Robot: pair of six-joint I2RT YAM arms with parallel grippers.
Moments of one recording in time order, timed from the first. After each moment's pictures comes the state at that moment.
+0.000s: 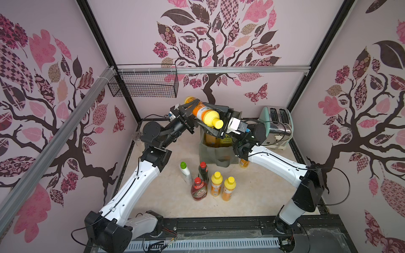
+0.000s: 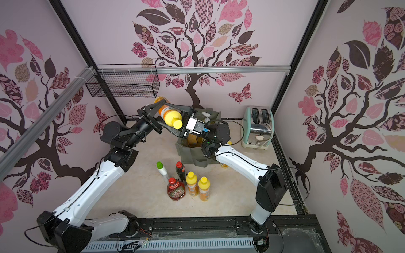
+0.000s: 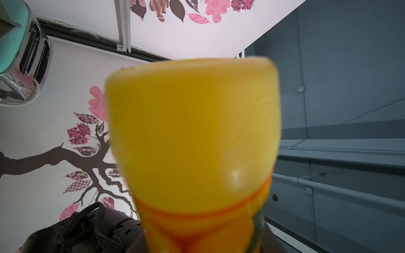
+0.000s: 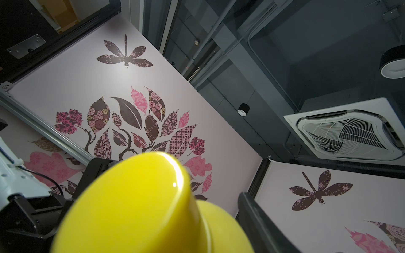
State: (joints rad) left arm -0.42 1.20 1.20 0.49 0.44 -2.08; right arm 0.79 1.66 1.48 1.16 -0.66 -0.16
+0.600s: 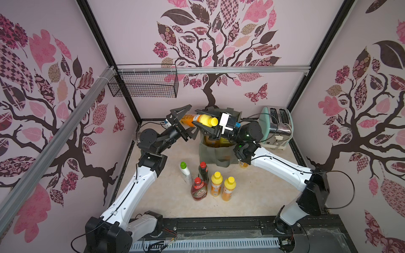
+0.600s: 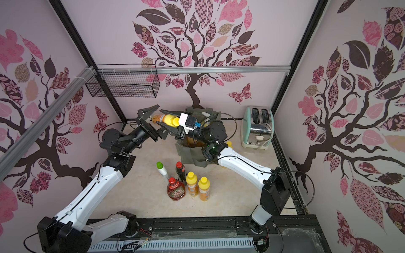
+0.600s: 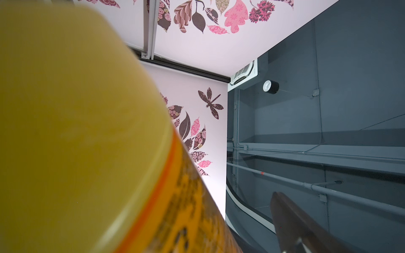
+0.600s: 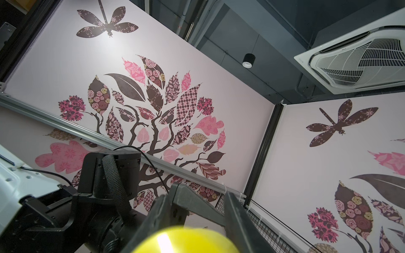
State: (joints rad) left arm -0.31 1.14 1.03 0.53 0.60 -2.06; right arm 0.79 1.59 1.41 0.90 -0.57 -0.11
